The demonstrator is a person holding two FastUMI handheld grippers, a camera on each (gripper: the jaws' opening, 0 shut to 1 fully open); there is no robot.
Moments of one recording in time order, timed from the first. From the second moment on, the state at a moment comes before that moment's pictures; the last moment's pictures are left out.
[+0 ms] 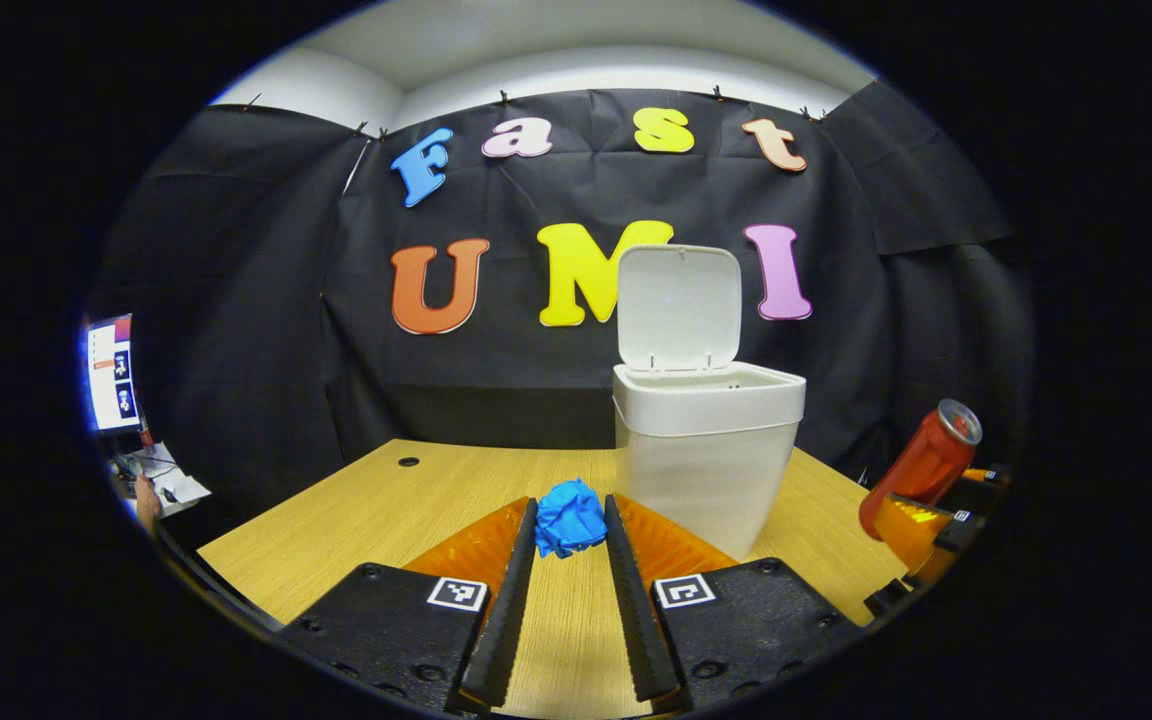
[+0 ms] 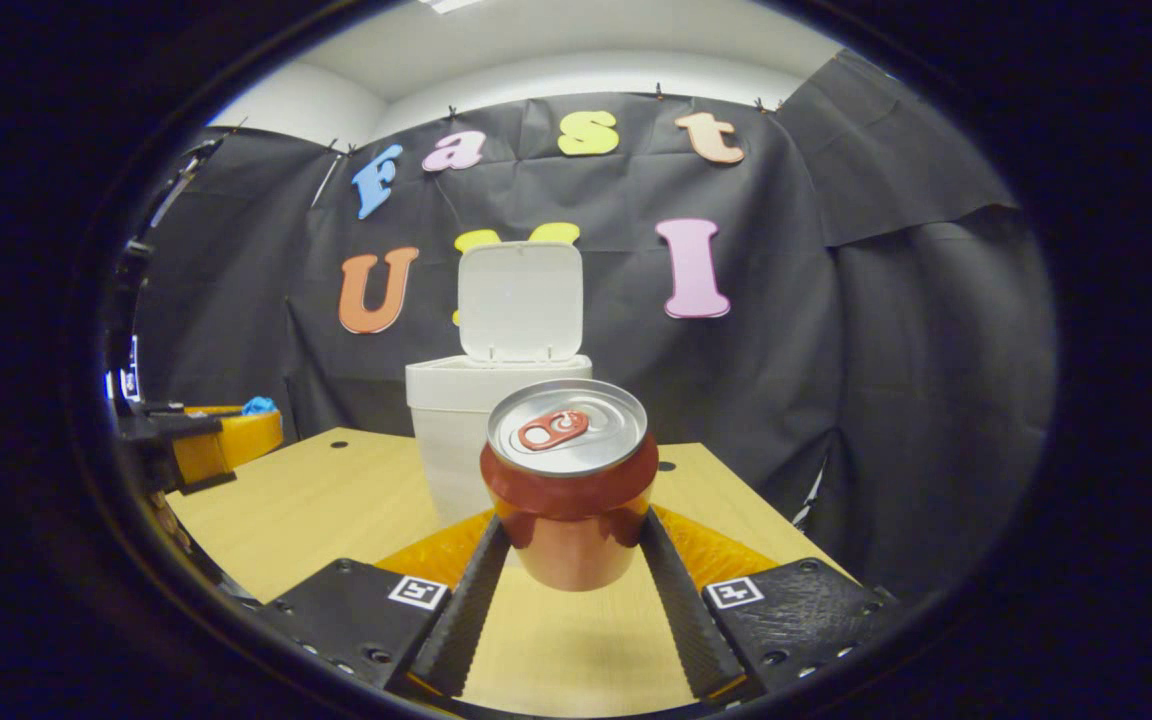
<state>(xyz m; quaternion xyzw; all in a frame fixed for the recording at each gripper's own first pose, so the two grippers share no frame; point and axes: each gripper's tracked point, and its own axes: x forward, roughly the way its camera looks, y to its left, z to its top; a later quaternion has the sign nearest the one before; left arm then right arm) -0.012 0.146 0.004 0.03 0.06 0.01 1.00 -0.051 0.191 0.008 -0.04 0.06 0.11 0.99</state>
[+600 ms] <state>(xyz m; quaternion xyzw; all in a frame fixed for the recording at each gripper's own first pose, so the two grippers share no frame) 0.098 0.092 0.118 0.04 -0.07 -0.06 1.00 -0.031 0.177 -0.008 -0.02 0.10 0.09 0.99</state>
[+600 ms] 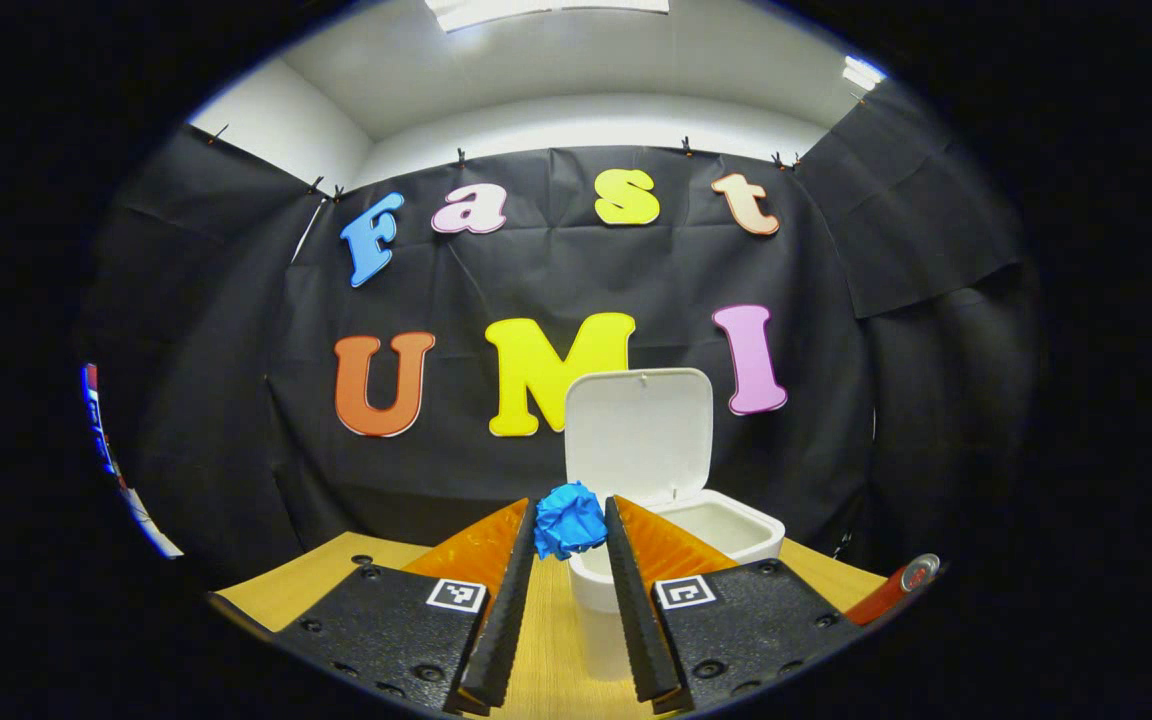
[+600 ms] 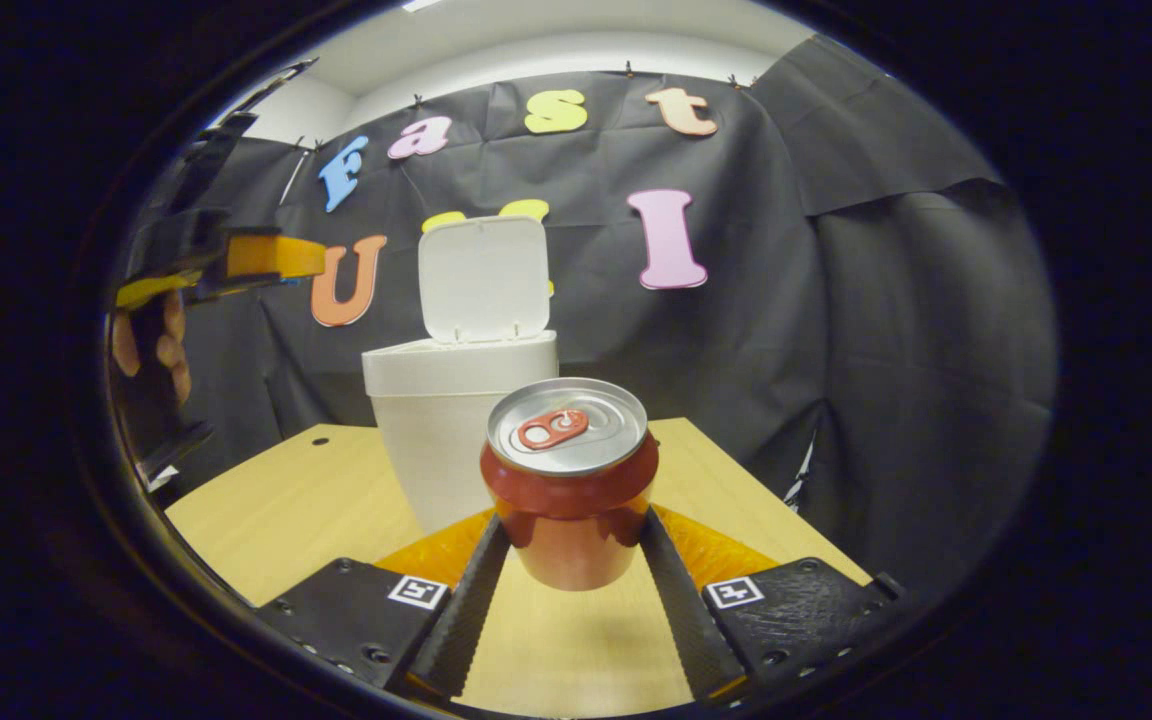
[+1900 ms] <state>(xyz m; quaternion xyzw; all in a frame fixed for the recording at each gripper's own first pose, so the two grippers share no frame) 0.205 0.050 0.024 -0.02 0.01 -0.10 0.99 -0.021 0.156 -0.002 -0.01 0.10 0.07 0.99</state>
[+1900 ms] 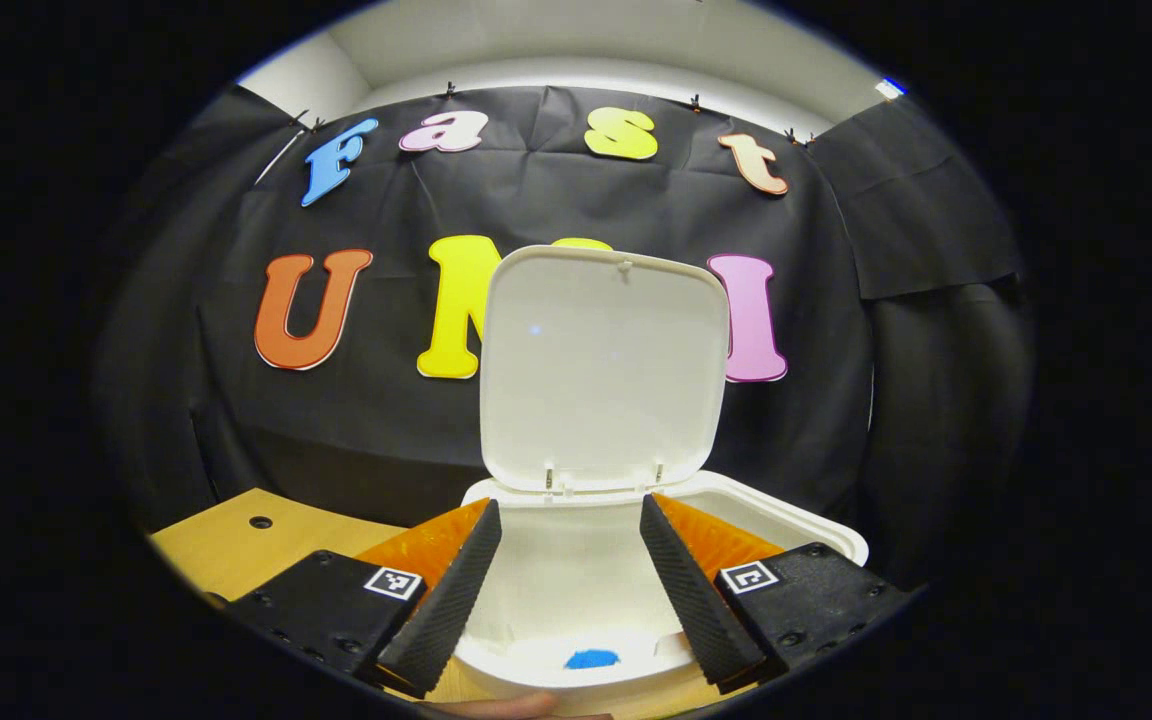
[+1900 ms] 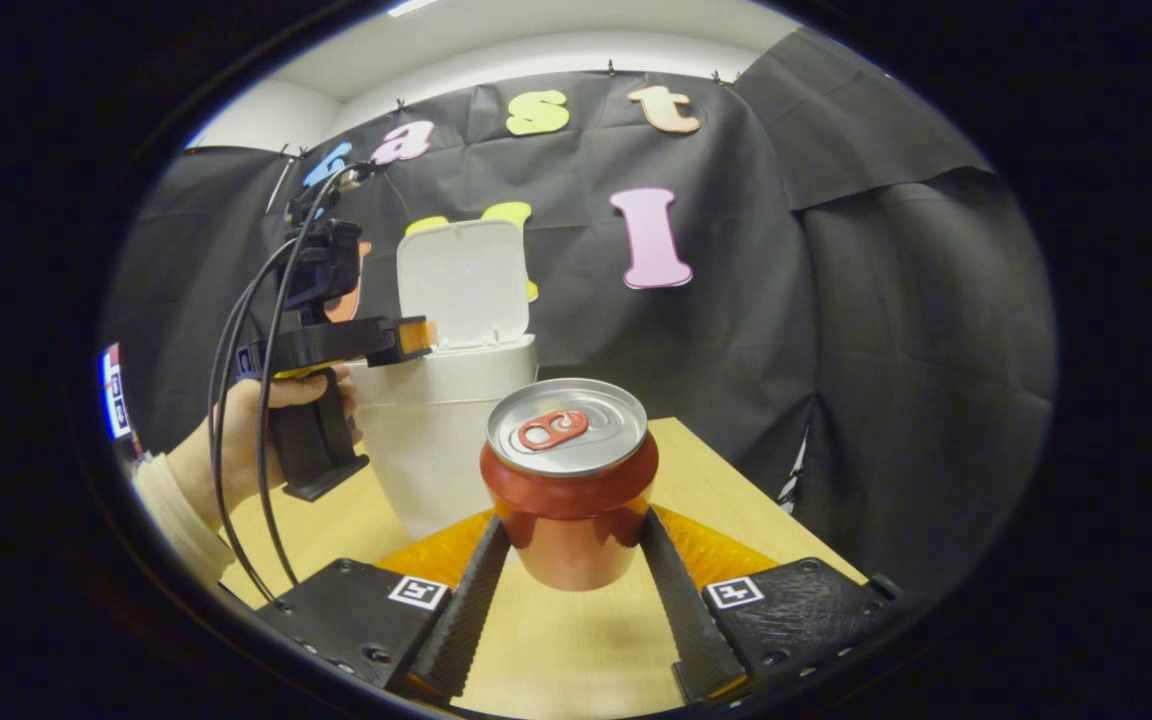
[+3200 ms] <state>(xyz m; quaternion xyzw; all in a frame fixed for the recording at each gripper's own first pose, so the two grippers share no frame) 0.002 0.182 -0.016 0.03 -0.02 0.01 1.00 -0.031 0.199 -0.010 -0.05 0.07 0.07 0.99</state>
